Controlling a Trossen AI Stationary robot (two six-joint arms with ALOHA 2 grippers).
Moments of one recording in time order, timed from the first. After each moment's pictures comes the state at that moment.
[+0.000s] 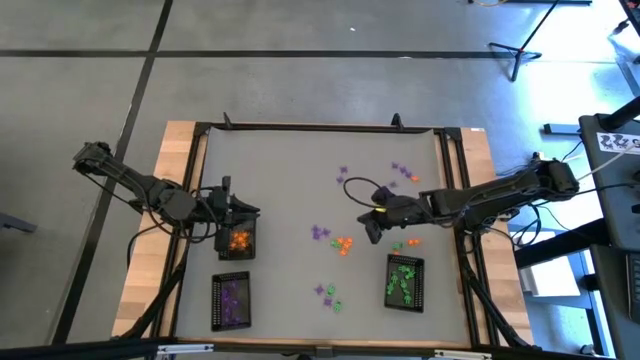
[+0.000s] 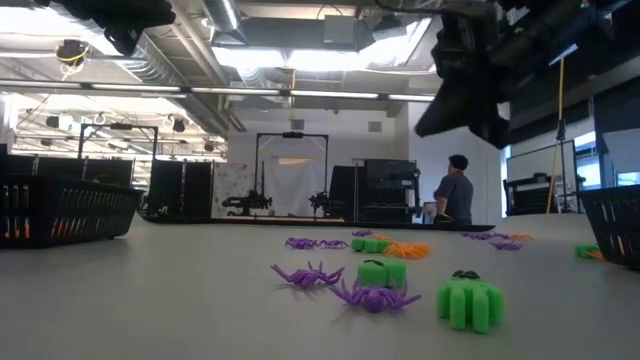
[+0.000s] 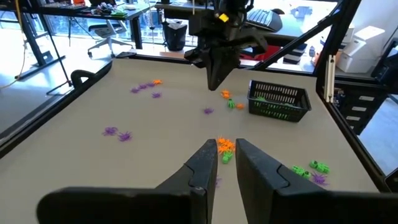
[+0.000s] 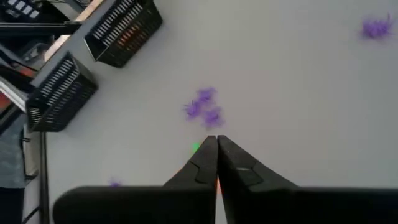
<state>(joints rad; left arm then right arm) -0.46 0.64 0.53 -0.19 -0.56 -0.25 0.16 1.26 0.67 -0.06 0.18 0.83</state>
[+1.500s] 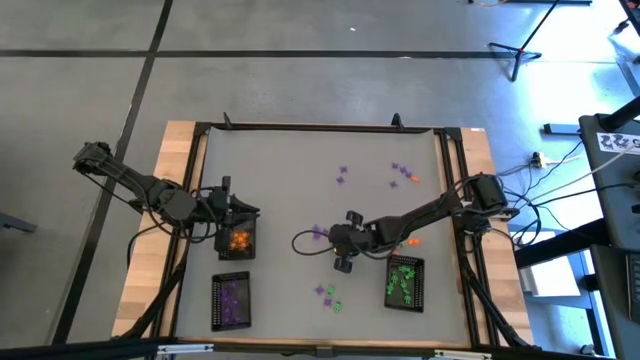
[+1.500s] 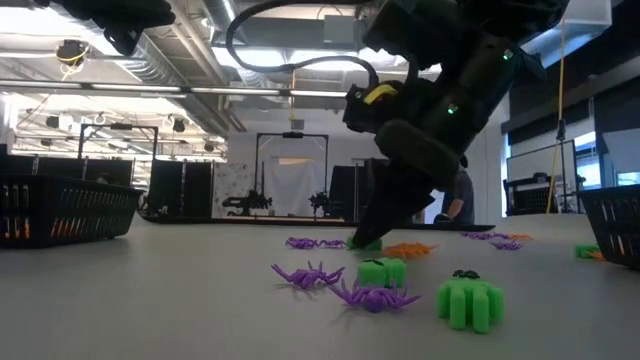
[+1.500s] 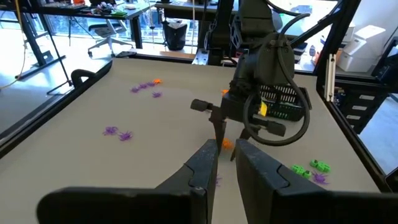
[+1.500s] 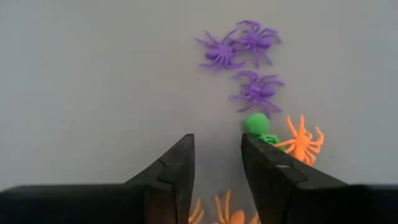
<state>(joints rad) -0.46 0.64 0.53 -0.19 -0.56 -0.25 0.26 1.90 1.04 -0.13 0.27 0.41</state>
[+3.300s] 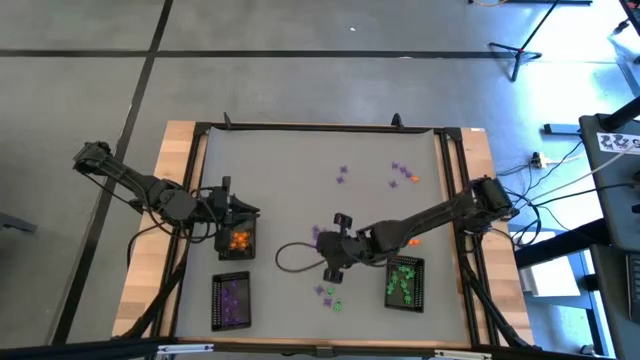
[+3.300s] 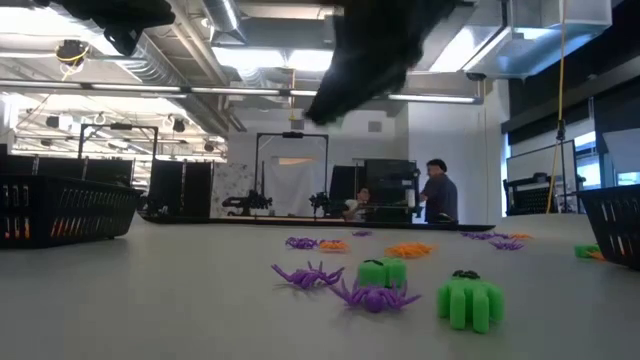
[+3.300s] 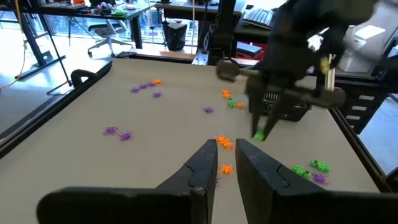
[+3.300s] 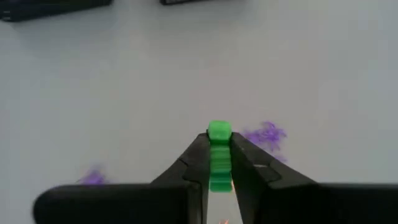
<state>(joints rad) -0.46 0.64 0.53 -0.19 -0.56 -0.25 0.36 1.88 1.41 -0.46 0.35 0.37</state>
